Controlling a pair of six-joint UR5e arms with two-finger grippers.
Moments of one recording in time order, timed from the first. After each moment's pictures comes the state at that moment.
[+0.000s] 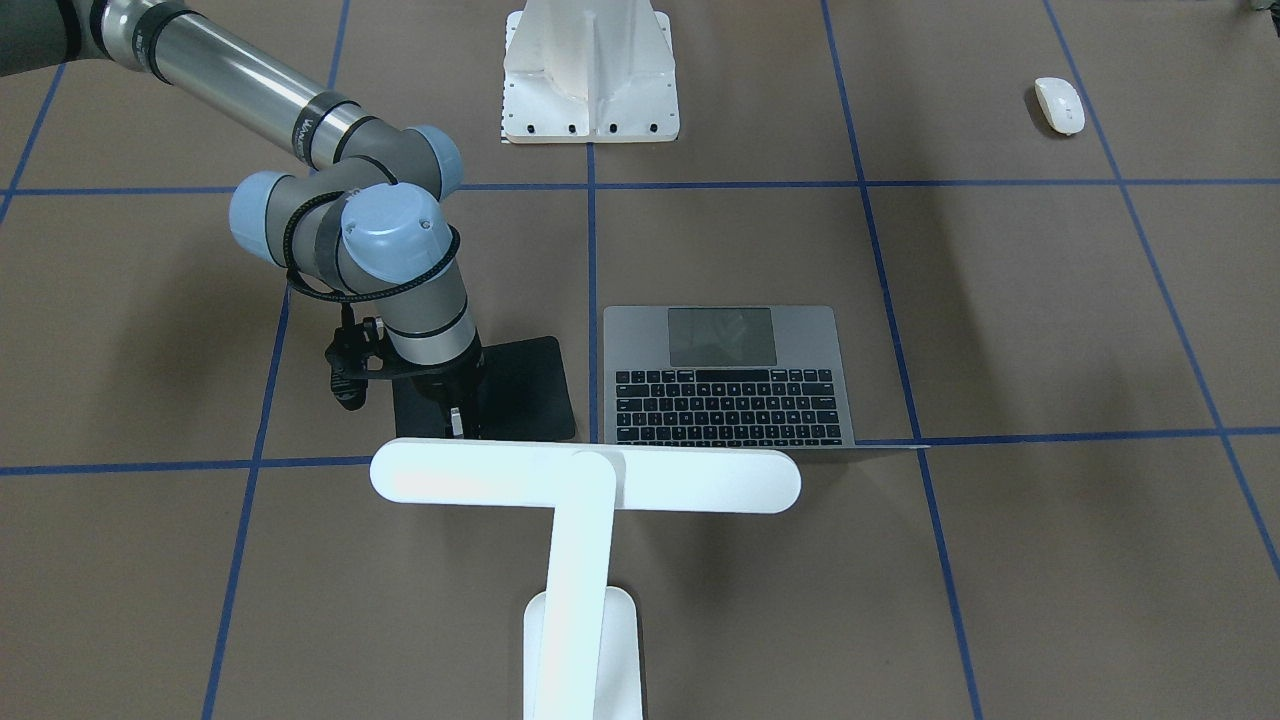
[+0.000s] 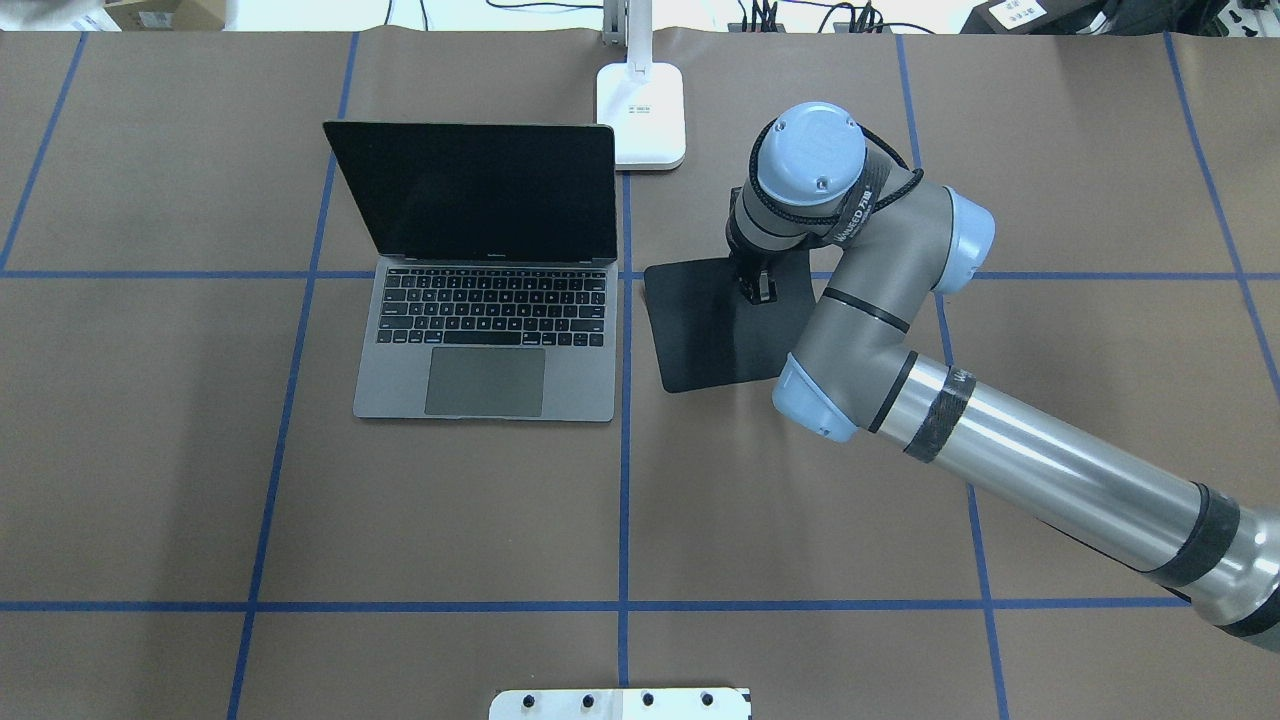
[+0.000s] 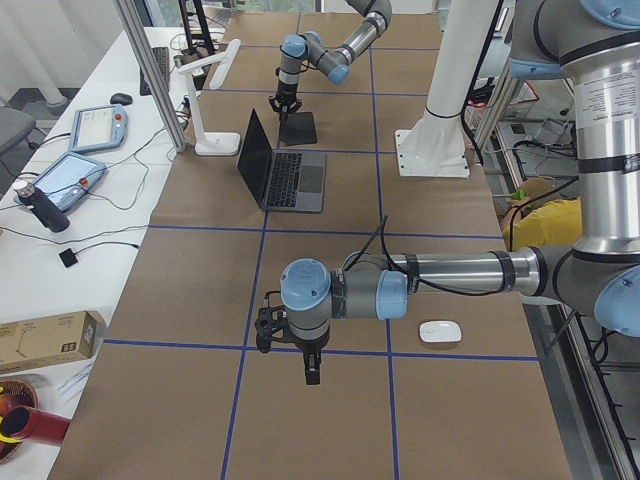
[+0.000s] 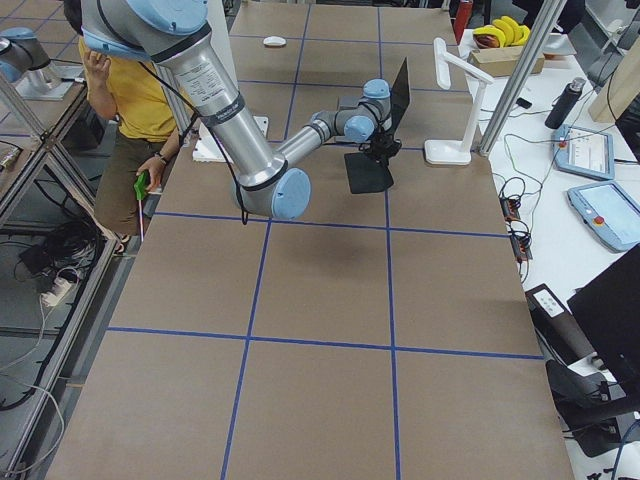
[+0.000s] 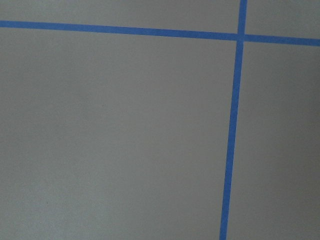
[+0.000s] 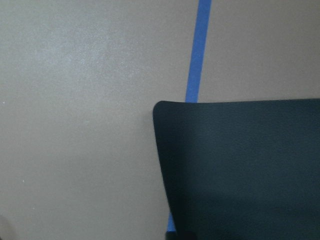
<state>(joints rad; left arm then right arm) -1.60 -1.39 -1.71 -1.59 -2.31 -0.04 0.68 -0.86 1.38 -1.31 1.84 2.51</state>
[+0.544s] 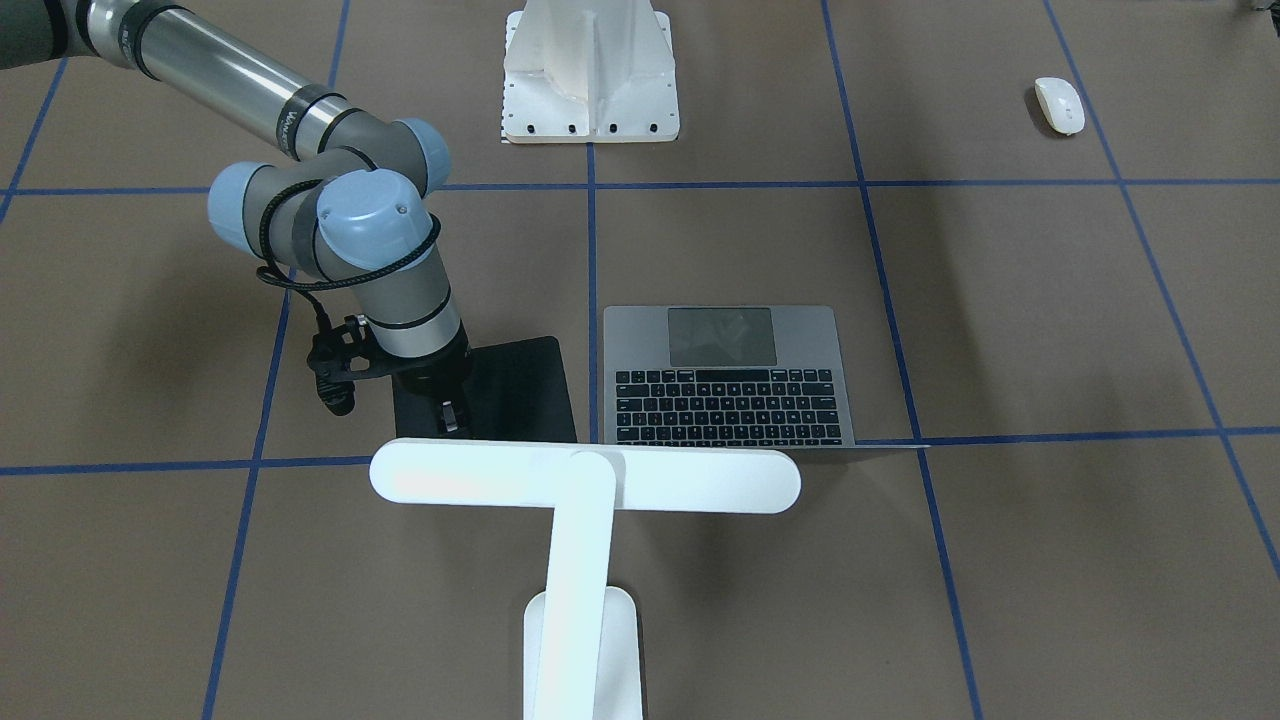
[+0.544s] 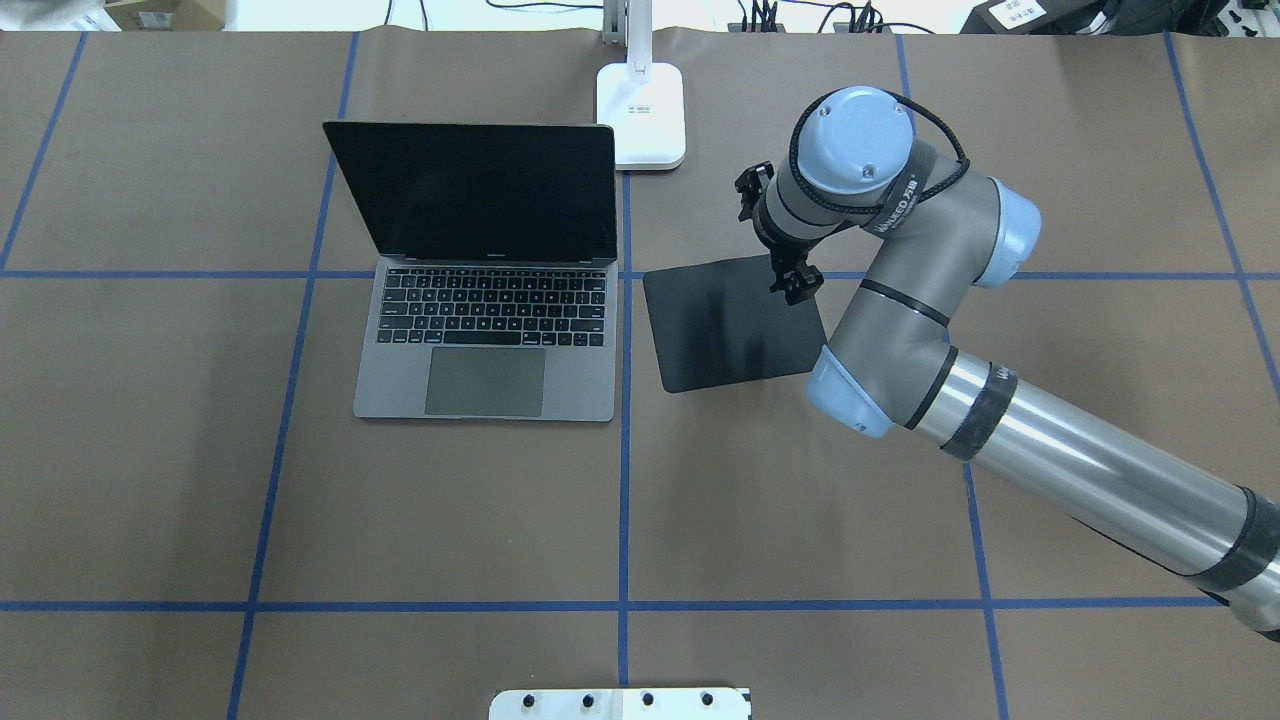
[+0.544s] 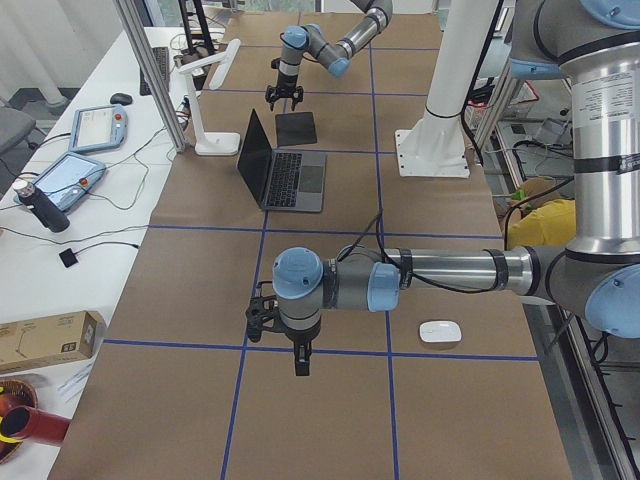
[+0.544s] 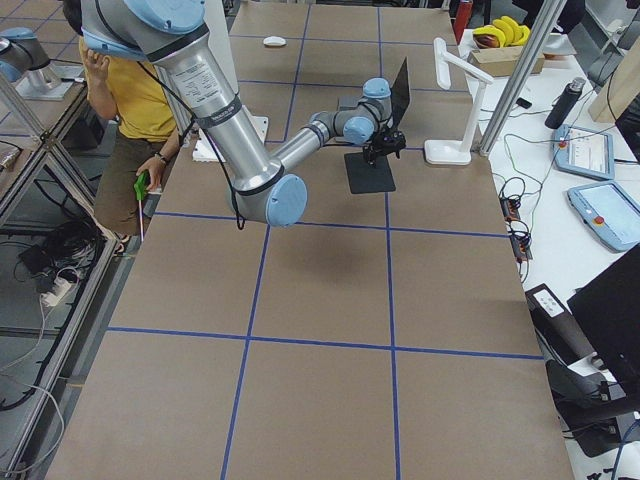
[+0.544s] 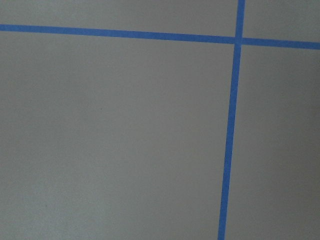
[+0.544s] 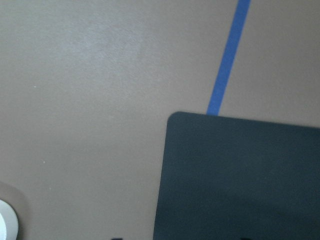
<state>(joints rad) -1.59 -1.42 -1.72 -1.59 -2.31 -0.04 0.72 -0.93 1.48 -1.31 1.85 2.19</state>
